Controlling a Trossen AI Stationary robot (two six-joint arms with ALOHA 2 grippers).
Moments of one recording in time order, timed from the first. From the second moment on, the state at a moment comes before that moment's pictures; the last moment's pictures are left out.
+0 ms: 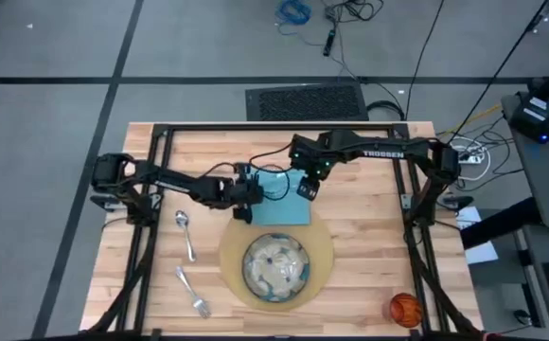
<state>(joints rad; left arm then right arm) 0.07 1.65 0.89 -0.25 -0.55 0.36 -0.27 1.76 1.47 -1.02 -0.08 0.20</state>
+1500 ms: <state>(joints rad) 0.36 1.66 0.89 -0.24 -0.38 0.29 -0.18 1.76 1.47 -1.05 -0.08 0.21</state>
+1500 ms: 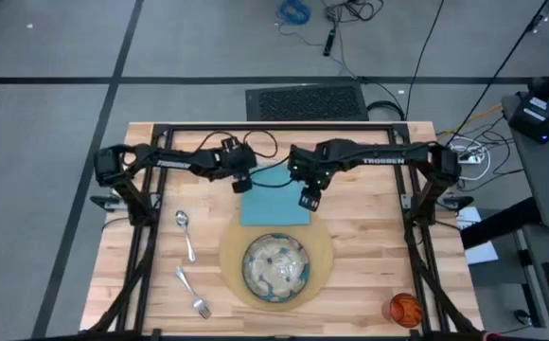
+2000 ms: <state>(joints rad) 0.17 1.58 0.89 -0.39 -0.21 0.18 -0.02 1.76 1.47 -1.10 0.04 0.20</state>
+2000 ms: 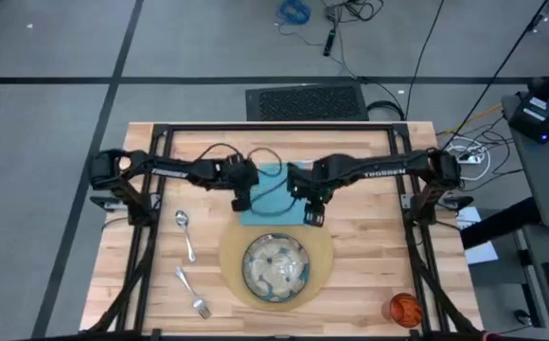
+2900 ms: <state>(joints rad) -0.25 1.58 0.85 -0.40 -0.35 0.02 0.08 1.77 1.12 -0.60 0.02 0.36</state>
